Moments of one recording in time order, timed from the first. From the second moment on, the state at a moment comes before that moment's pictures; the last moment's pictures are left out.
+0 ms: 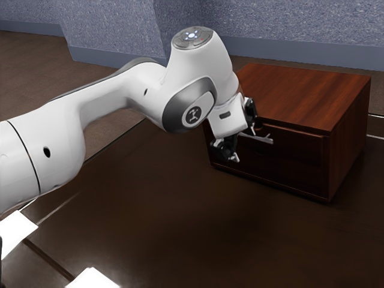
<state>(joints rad) -0.05 0.33 -0.11 -1.41 0.18 2.09 1.39</state>
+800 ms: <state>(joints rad) -0.04 0.33 -0.11 -1.36 0.16 1.97 1.38</state>
